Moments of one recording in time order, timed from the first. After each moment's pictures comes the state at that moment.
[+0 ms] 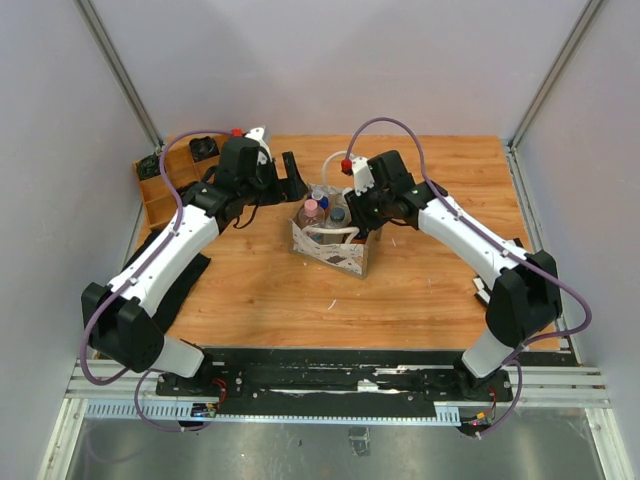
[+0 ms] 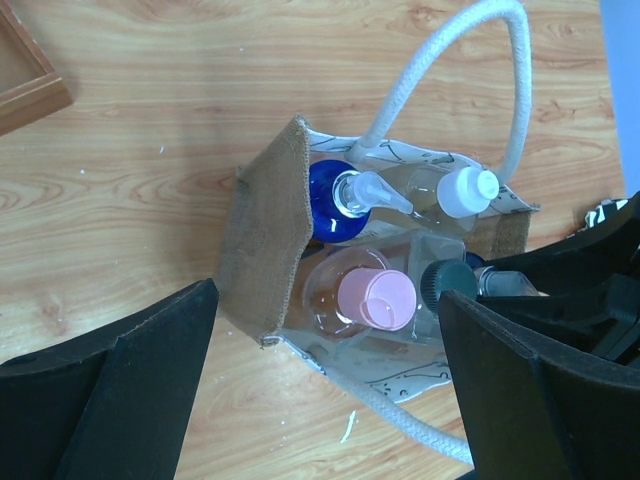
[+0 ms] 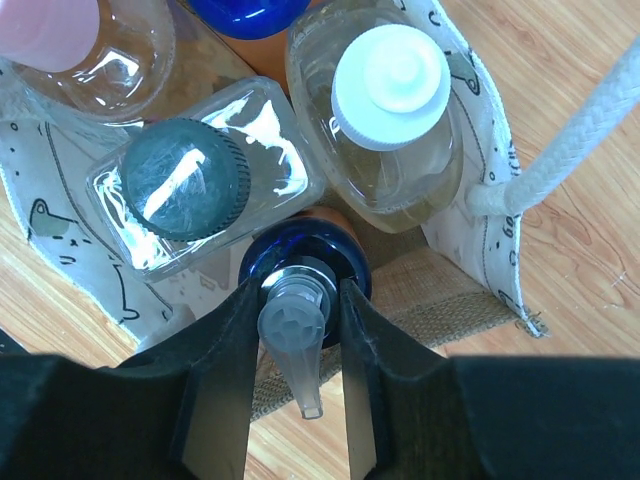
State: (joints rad) left arm -0.43 1.42 1.33 -0.45 0.04 -0.48; right arm 0.56 1.63 1.39 -0.61 -0.19 -0.08
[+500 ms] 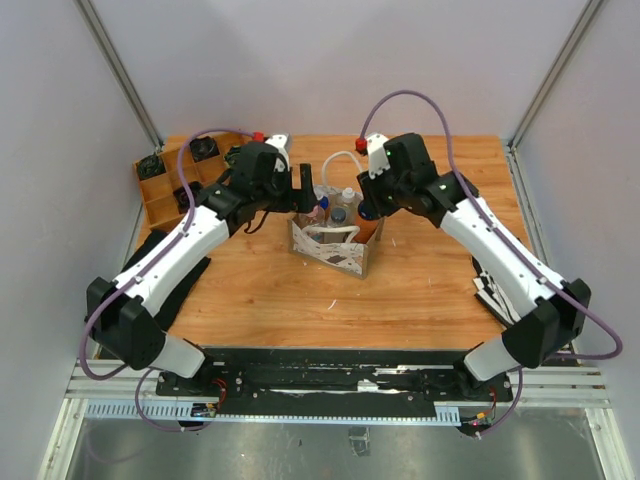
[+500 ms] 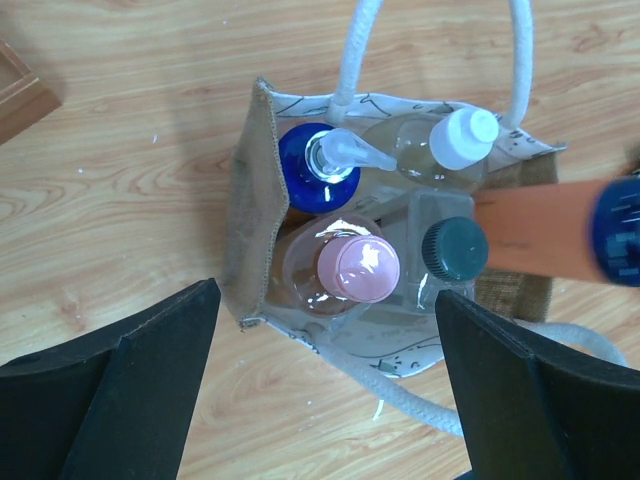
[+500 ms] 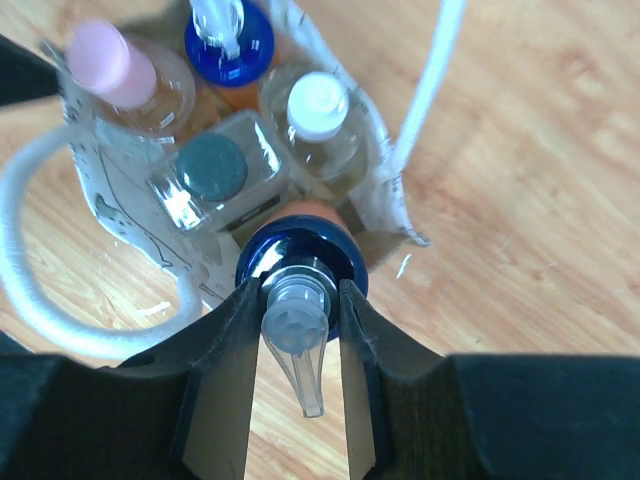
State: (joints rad) left arm -0.52 1.44 1.35 -0.49 -0.01 -0.38; right arm 0.57 1.51 1.51 -0.75 -0.05 -0.08
